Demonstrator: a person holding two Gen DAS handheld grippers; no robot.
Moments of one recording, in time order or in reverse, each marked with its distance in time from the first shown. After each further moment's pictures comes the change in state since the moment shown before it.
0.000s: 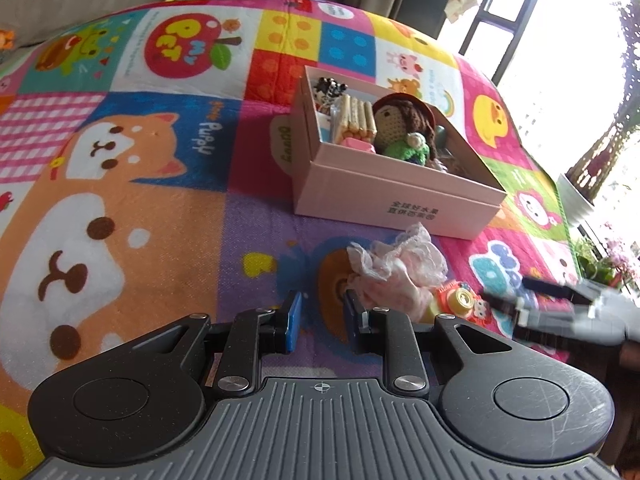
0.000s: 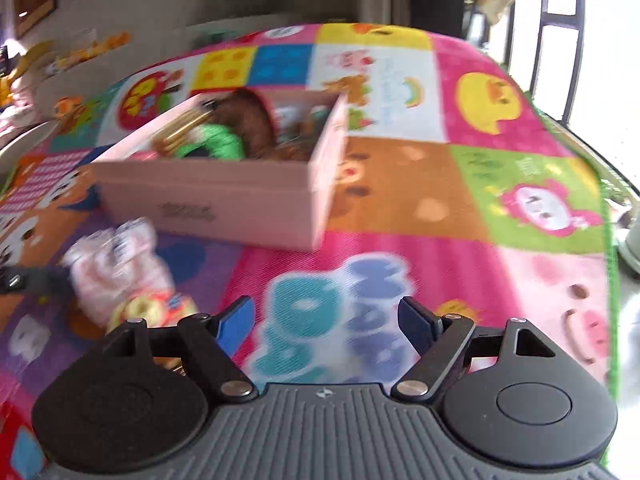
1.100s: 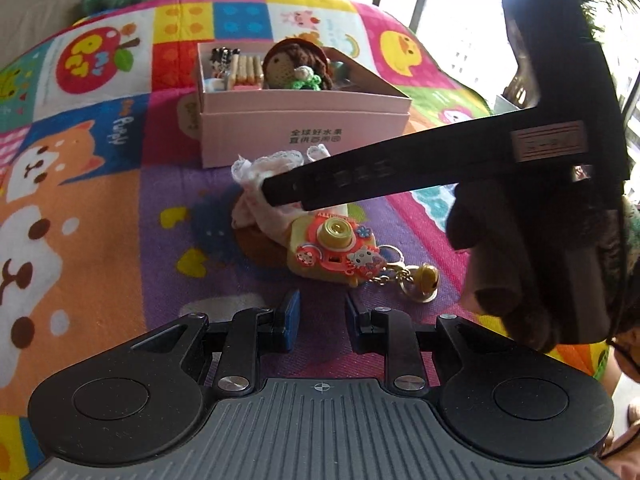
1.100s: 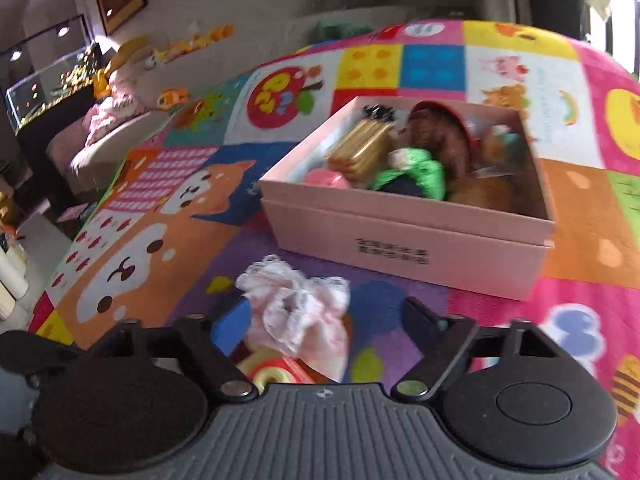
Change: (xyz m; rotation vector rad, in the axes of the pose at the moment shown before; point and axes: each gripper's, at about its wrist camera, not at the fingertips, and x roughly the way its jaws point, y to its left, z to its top) left arm -0.004 -0.034 -0.045 0.266 0.071 -0.123; right arm 0.030 0.076 0.051 -0.048 0.064 0.305
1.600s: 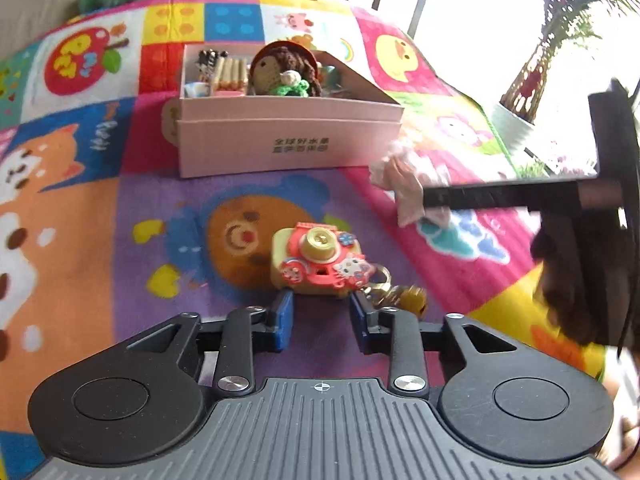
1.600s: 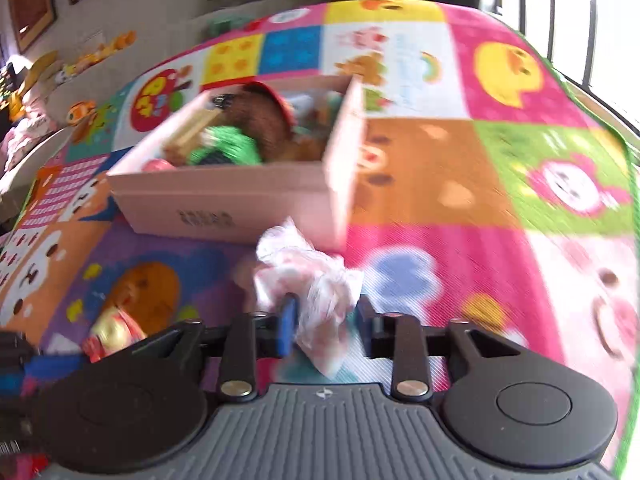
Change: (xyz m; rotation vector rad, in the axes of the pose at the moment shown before) left arm 0.017 -0.011 0.014 -0.022 -0.006 -0.031; right arm -0.056 -0.093 -0.048 0.166 -0.045 -0.267
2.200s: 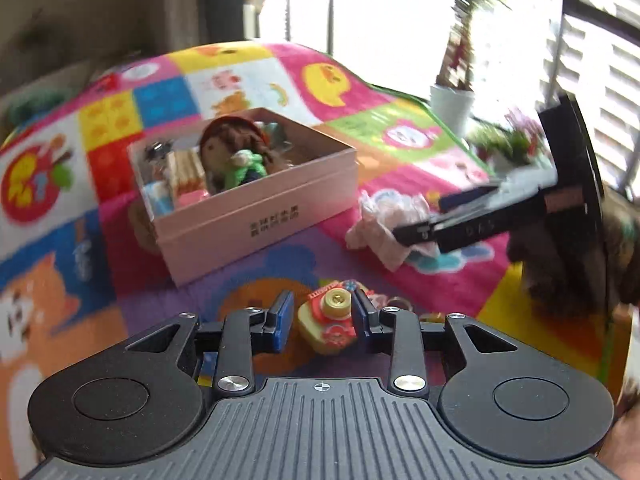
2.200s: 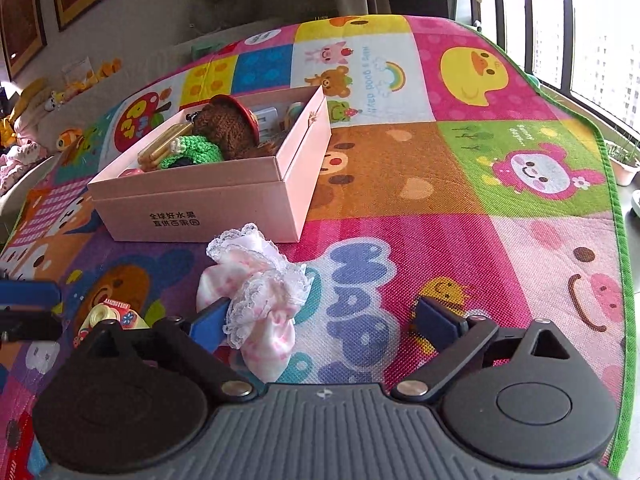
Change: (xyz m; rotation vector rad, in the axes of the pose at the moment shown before) left arm -0.014 0.004 0.033 0.408 -0.061 -0.075; right arm 0.000 -0.013 -0.013 0.035 -0.061 -0.017
